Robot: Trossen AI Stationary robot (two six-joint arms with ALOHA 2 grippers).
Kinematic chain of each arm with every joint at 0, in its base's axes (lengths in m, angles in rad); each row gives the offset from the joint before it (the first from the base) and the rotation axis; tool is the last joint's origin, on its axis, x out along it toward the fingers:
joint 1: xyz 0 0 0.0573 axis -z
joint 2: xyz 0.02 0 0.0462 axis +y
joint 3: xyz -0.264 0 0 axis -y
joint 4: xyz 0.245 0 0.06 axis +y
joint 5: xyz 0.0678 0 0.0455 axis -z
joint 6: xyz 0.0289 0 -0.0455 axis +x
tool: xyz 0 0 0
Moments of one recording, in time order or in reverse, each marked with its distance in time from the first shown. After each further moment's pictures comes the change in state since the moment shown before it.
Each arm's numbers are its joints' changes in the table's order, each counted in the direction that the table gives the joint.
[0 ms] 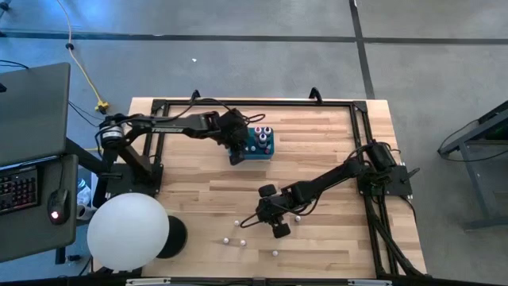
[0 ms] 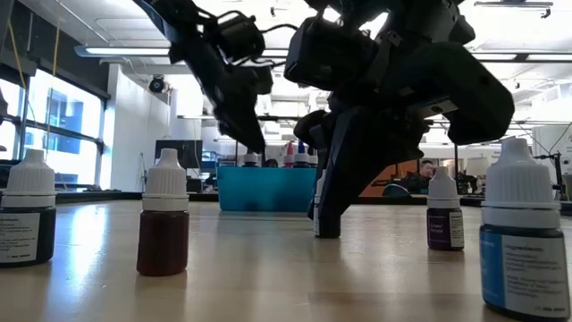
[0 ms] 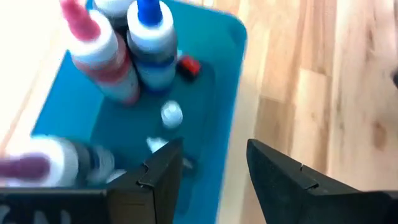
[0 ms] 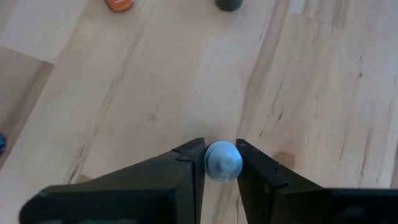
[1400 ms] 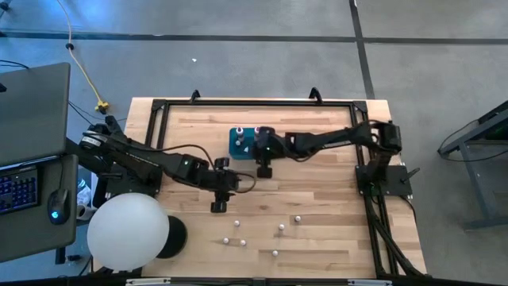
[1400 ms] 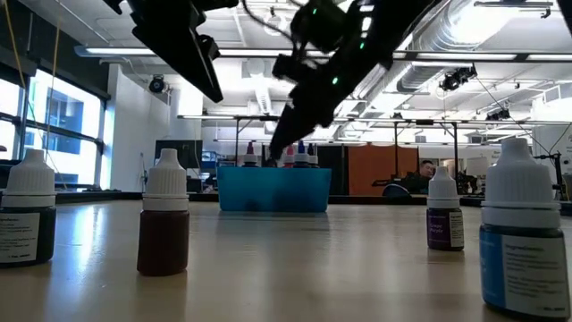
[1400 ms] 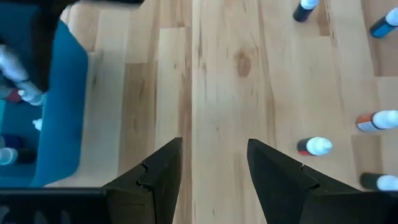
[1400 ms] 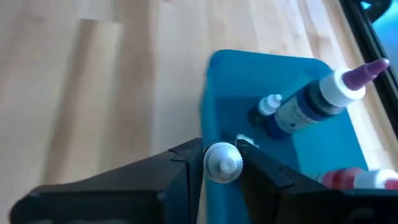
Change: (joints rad) left arm 0.598 -0.156 -0.004 0.194 -0.378 -0.194; right arm 0.441 -0.131 0.001 -0.115 0.119 -0.198
